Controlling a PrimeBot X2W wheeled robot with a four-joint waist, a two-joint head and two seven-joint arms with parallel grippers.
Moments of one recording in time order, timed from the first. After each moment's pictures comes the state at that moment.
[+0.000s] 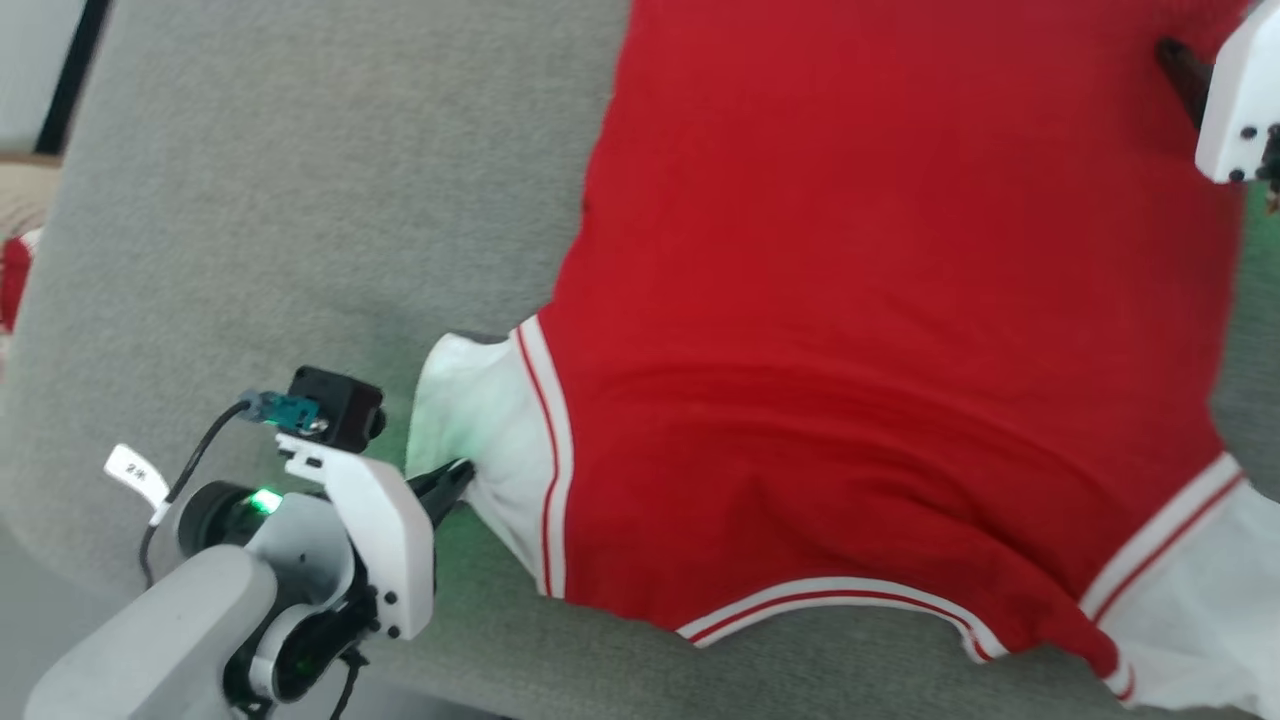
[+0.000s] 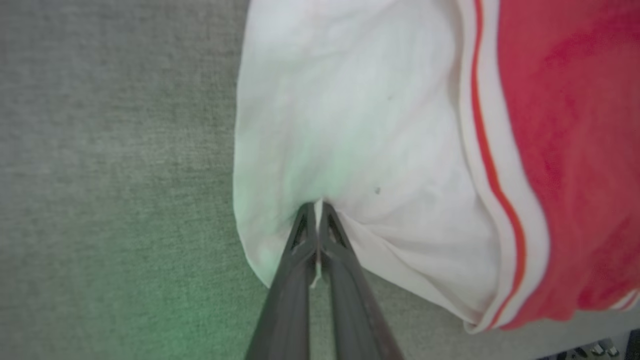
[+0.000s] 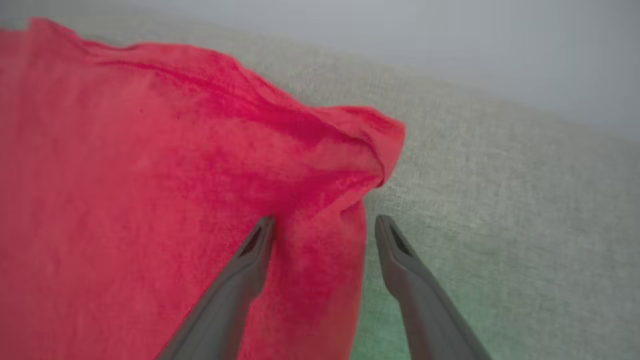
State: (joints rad) left arm -0.48 0.71 -0.84 0.05 -1.04 0.19 0.36; right arm -1.00 -0.37 0.05 0.60 0.29 0.13 0.67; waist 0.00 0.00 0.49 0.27
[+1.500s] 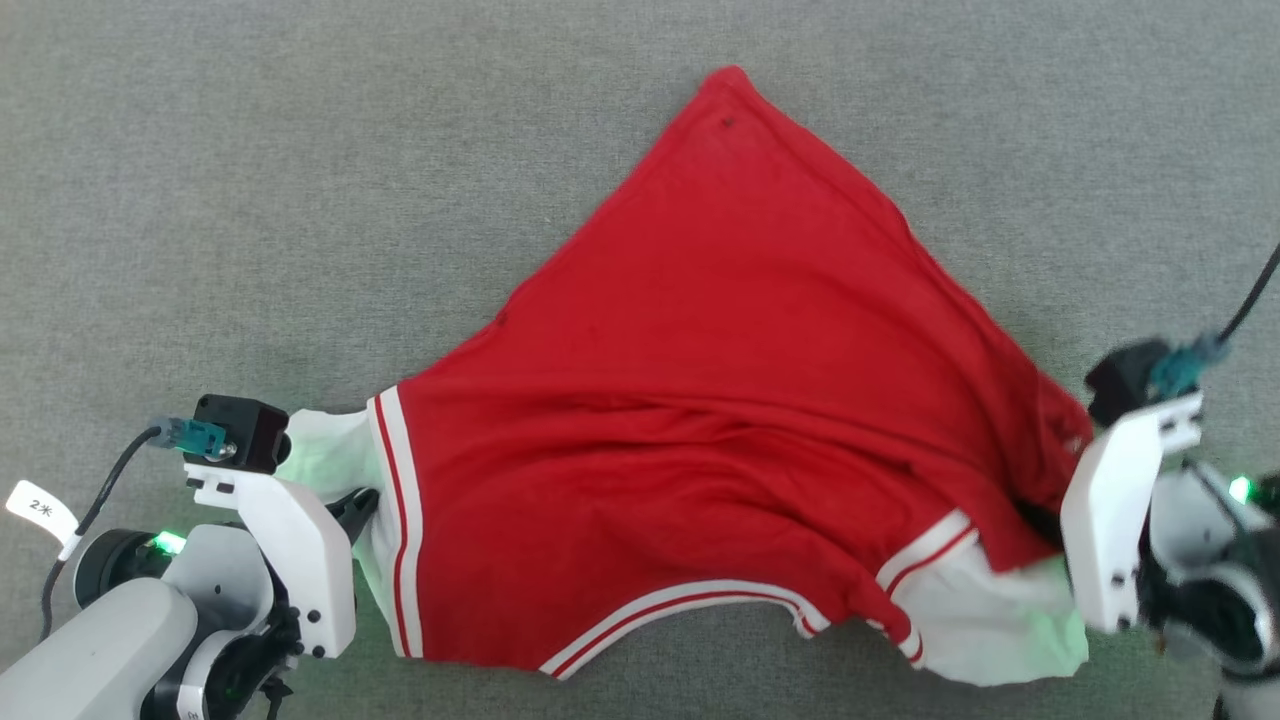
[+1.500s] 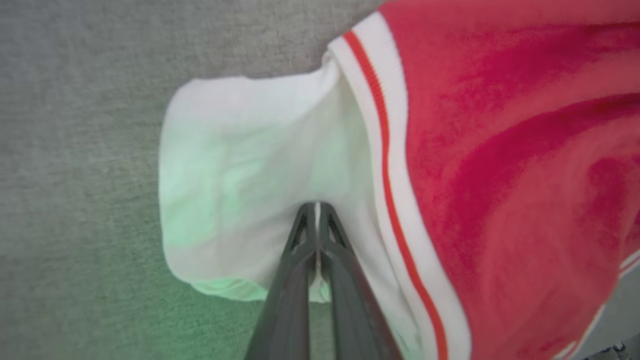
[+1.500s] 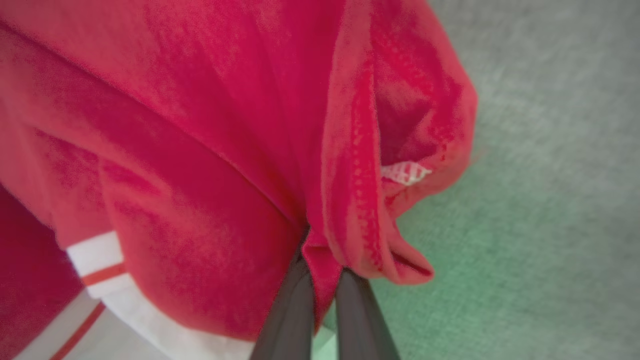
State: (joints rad) left arm -0.41 0.82 -0.79 0.00 -1.08 0.26 0.37; right arm -0.22 -0.36 0.08 -0.07 0.53 0.13 1.14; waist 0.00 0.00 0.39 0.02
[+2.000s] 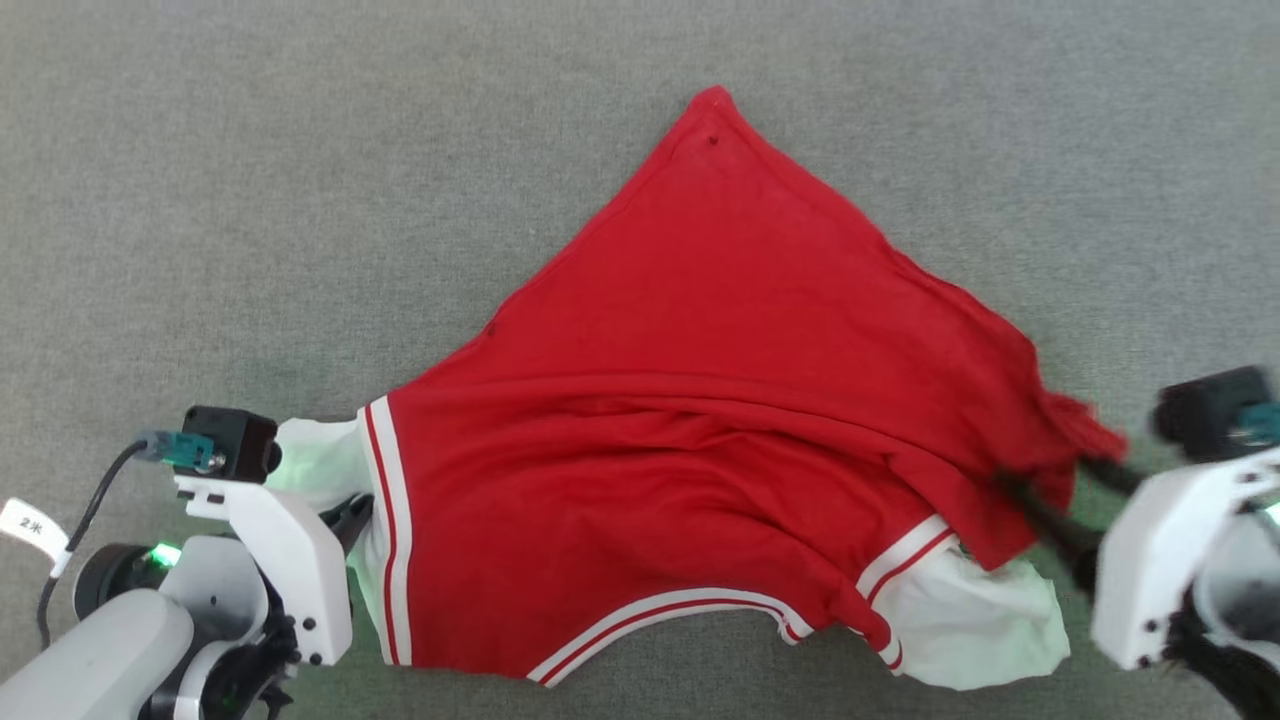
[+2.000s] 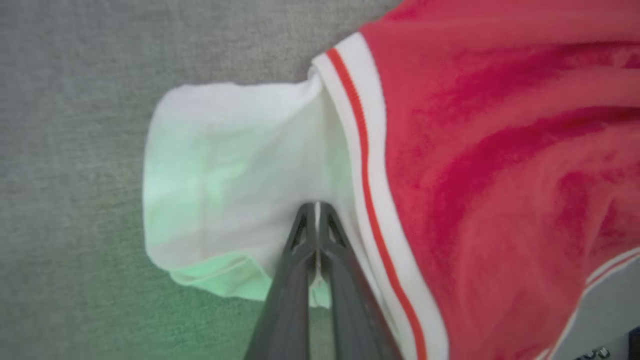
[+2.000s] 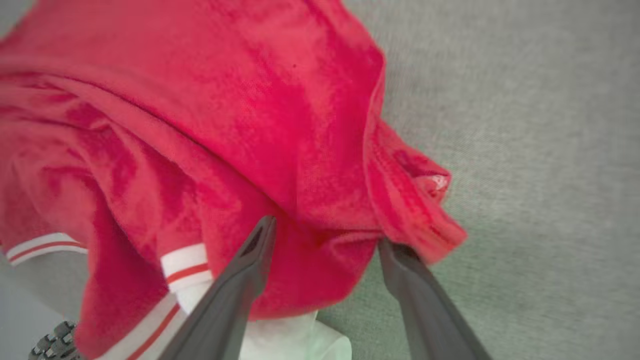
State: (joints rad) left arm -0.39 0.82 -0.78 0.01 -1.10 0.26 0.34; right arm -0.07 -0.29 -0.01 -0.30 0.49 0.13 0.91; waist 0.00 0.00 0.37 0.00
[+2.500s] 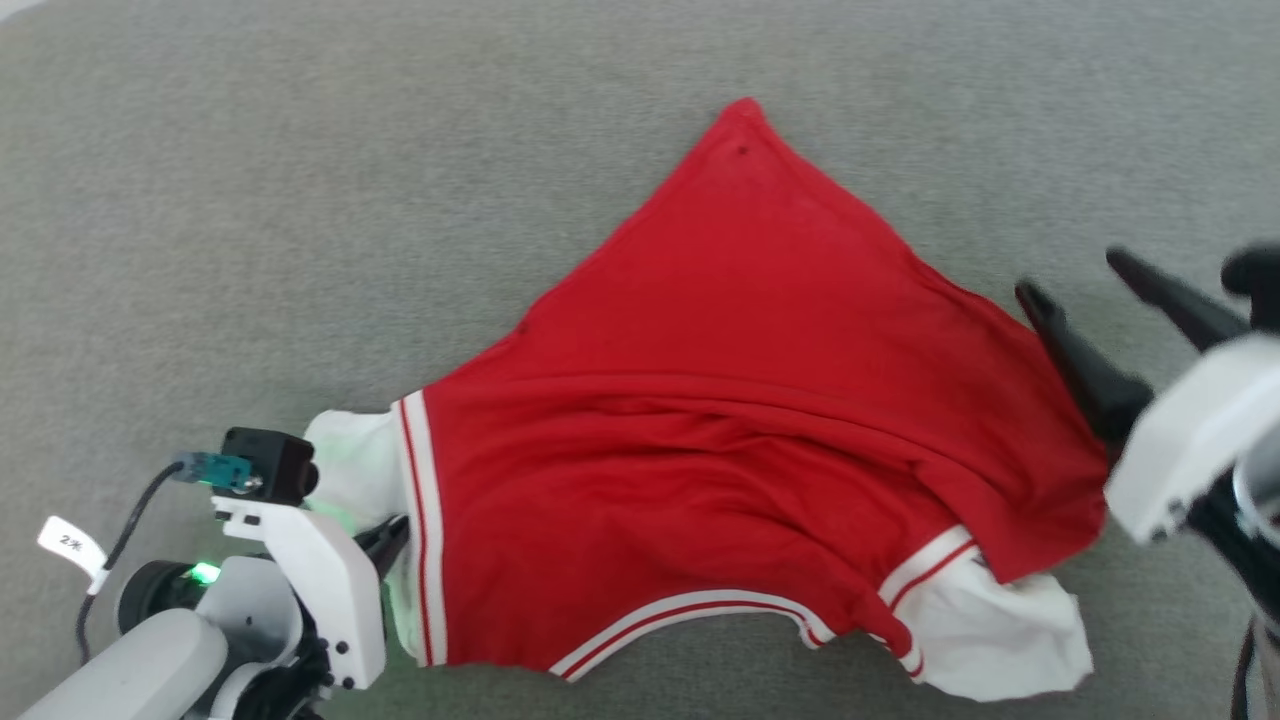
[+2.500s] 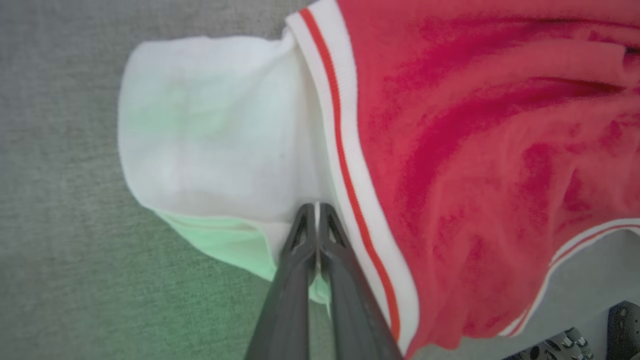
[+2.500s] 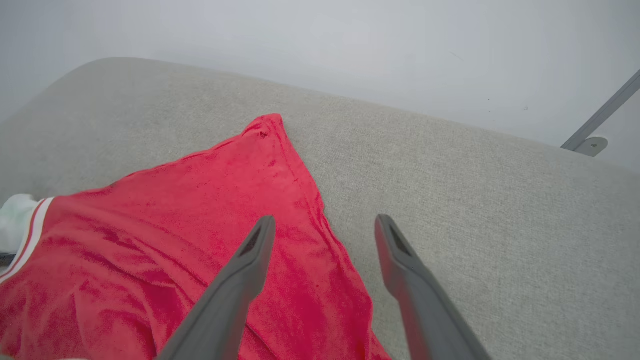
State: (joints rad) left arm -0.36 0.80 -0.79 -0.02 -1.11 0.26 0.33; right arm -0.24 -0.30 -0.01 -0.43 0.42 0.13 0.76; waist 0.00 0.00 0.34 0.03
